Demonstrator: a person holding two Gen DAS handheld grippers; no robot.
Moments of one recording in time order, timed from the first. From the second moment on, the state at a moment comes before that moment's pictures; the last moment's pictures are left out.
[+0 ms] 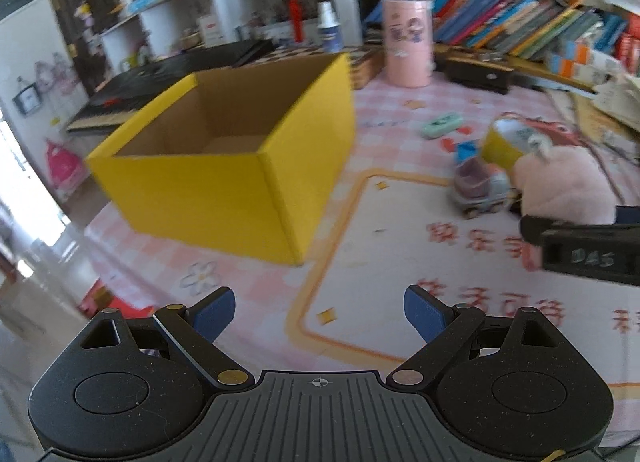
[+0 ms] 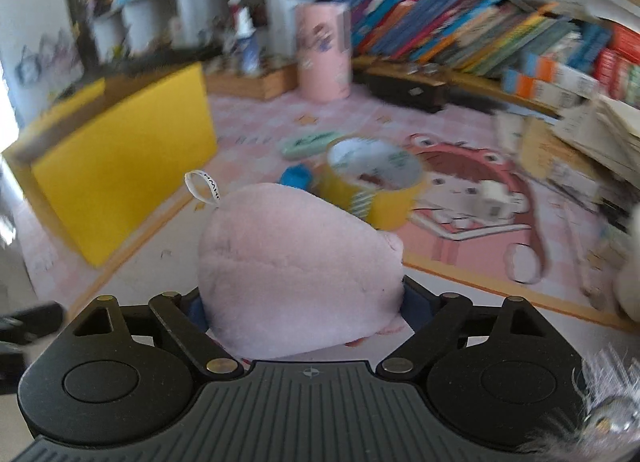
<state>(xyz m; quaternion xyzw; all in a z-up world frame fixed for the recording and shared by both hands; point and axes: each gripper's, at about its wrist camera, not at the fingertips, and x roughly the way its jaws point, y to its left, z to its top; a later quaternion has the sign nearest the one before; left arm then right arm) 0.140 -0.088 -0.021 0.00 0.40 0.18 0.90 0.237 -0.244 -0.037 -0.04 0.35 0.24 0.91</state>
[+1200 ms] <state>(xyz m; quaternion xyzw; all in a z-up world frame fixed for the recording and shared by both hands) 0.274 -0.147 -0.063 -0.04 0.39 0.07 0.92 0.214 -0.320 -0.017 -0.03 0.34 0.17 0.92</state>
